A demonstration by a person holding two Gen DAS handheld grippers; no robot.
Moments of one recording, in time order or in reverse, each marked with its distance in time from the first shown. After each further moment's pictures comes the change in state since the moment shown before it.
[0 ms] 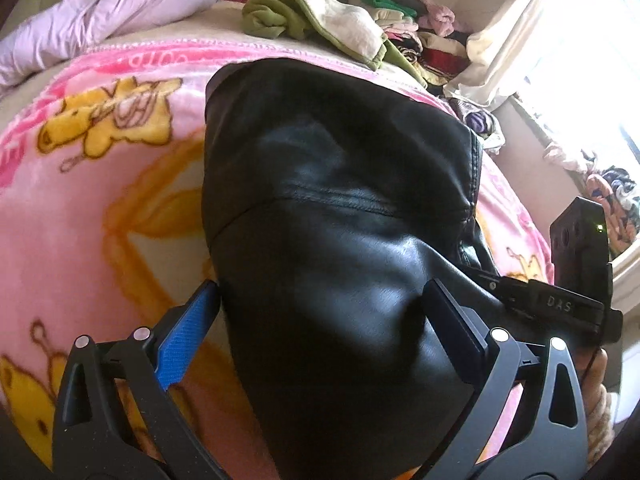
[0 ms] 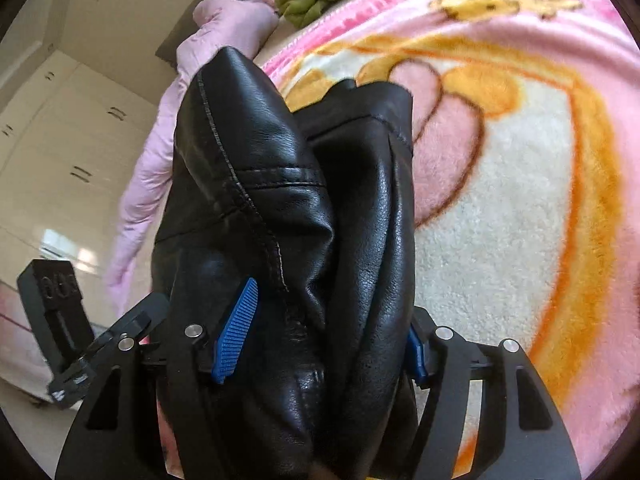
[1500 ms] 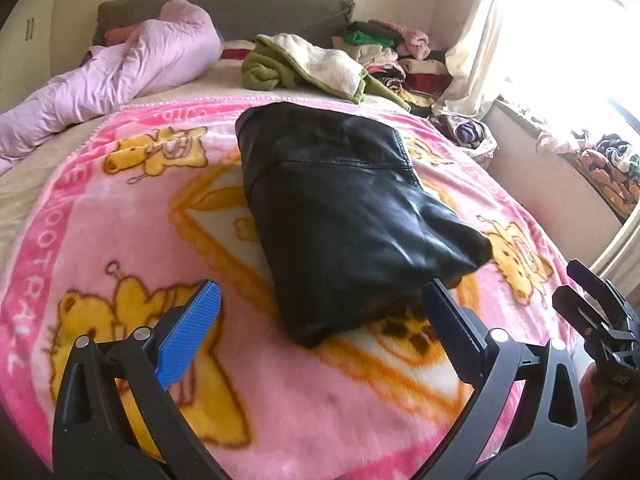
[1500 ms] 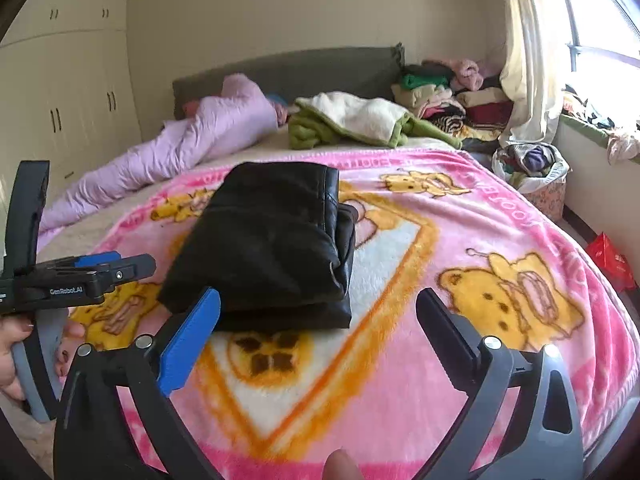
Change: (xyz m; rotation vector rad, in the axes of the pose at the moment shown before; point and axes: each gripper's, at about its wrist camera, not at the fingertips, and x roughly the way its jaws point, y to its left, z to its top) left arm -0.107 -0.041 -0.085 0.140 -0.188 0.104; right arm -0.144 0.070 -0.179 -0.394 -0.527 -0.345
